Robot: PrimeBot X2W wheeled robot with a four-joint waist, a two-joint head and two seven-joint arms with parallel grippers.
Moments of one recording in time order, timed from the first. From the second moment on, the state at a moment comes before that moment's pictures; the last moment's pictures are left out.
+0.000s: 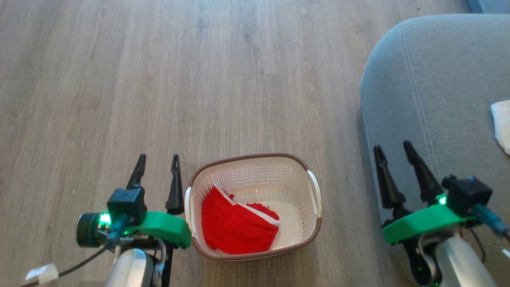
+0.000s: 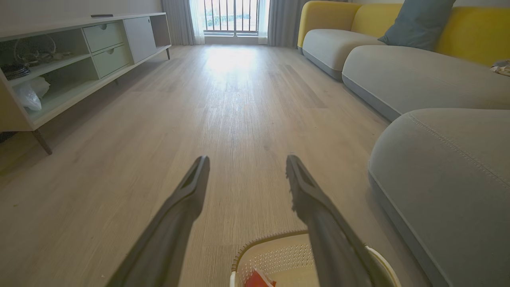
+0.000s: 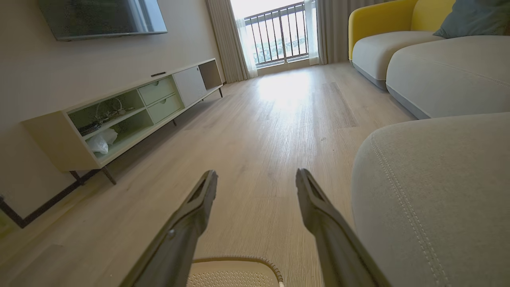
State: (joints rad) left arm -0.12 0.05 -0.21 0.19 -0.17 0.19 -0.26; right arm -0.10 -0.16 0.13 0.16 0.39 0.13 -0.26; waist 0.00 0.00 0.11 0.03
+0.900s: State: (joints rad) left arm -0.09 0.05 -0.27 0.24 -0.17 0.15 -0.26; right arm -0.07 -0.13 0.10 0.23 0.38 0.13 -0.26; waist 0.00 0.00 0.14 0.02
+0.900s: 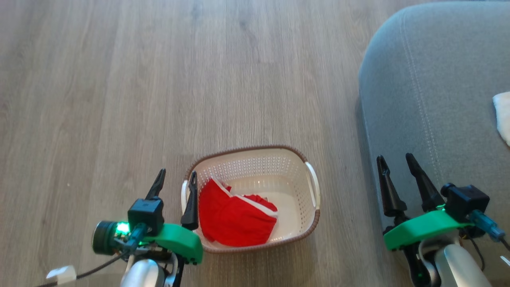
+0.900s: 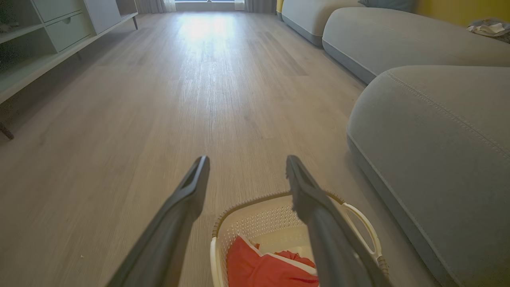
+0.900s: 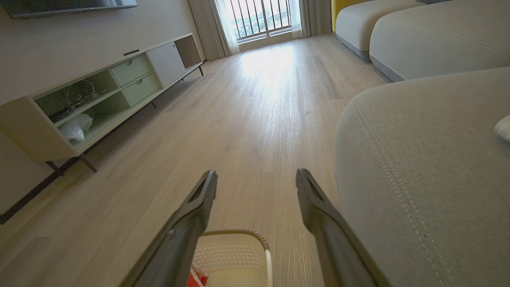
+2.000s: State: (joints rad) left arm -0.74 0.08 -0.51 0.94 0.10 -0.01 -0.26; right arm -0.26 -0.06 0.02 0.12 0.28 0.13 -0.26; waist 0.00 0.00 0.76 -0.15
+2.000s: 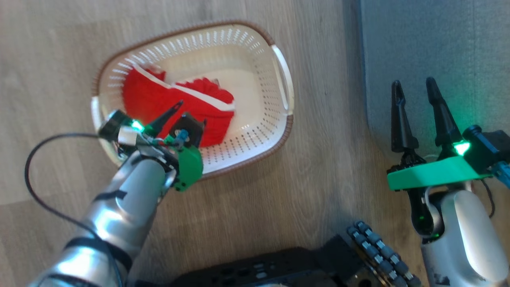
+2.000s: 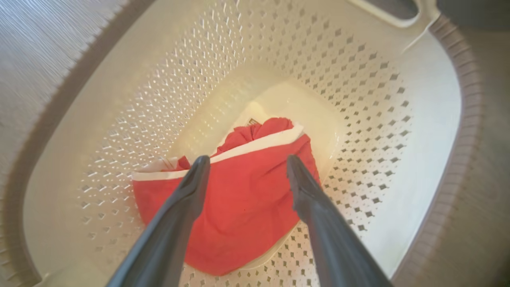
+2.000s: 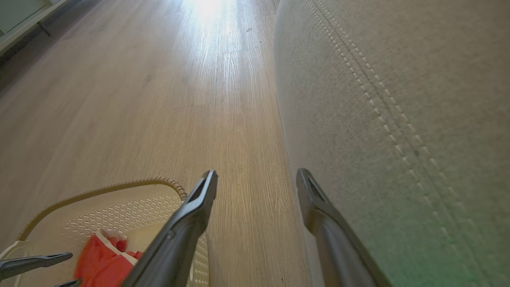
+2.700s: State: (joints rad) left arm -1.07 0.09 -0.62 1.29 0.19 -0.02 0.03; right arm -0.32 -0.05 0.11 -0.04 0.41 0.13 -0.26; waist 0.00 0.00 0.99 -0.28
